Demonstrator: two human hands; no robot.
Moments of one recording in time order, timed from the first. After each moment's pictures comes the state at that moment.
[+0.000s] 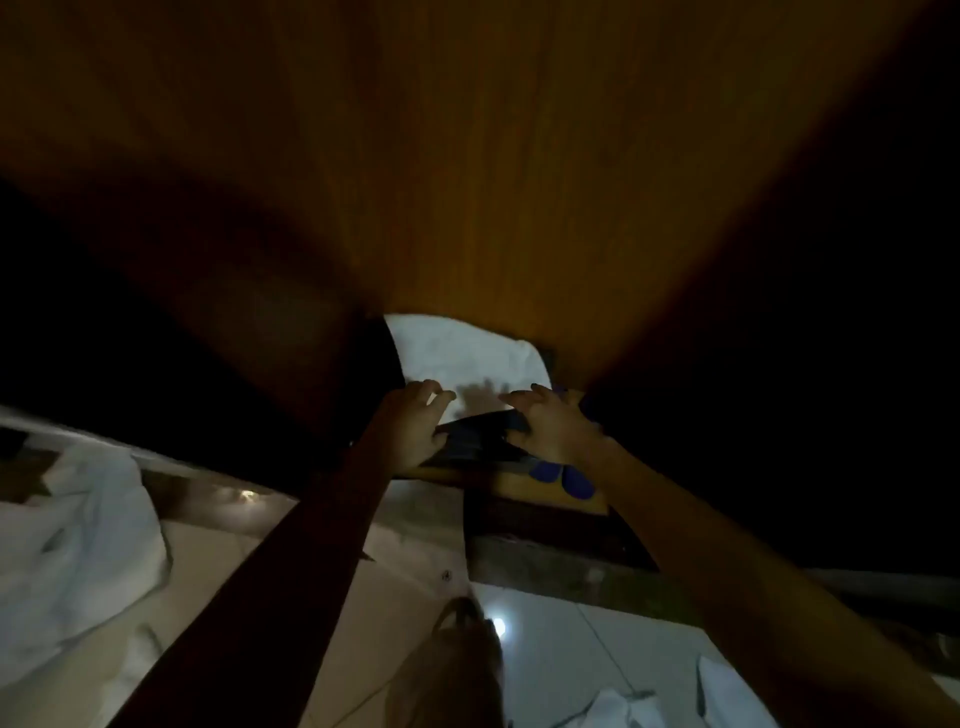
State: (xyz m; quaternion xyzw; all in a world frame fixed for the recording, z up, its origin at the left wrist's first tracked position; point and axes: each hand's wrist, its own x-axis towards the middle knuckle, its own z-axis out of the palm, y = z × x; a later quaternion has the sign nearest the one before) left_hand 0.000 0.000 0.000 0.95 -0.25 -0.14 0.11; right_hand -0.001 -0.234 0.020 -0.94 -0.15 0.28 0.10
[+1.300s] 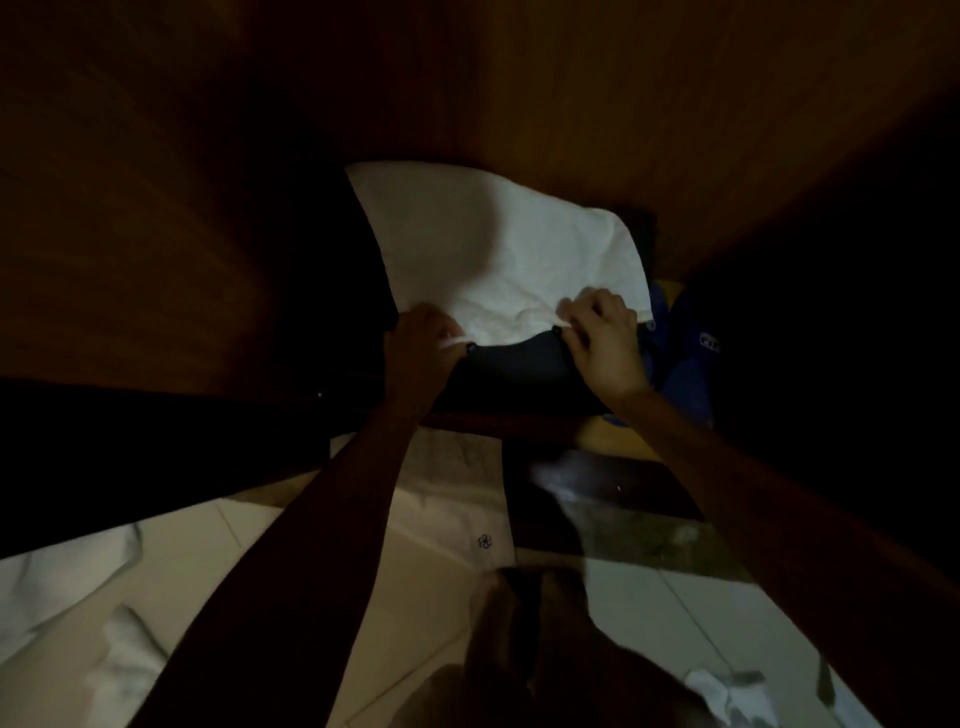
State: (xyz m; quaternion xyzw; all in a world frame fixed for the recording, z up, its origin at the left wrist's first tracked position) left_hand 0.085 -0.016 -0.263 0.94 0.01 -0.12 0.31; right_hand 0.069 -0.245 -0.262 -0.96 -0.02 0.05 0.26
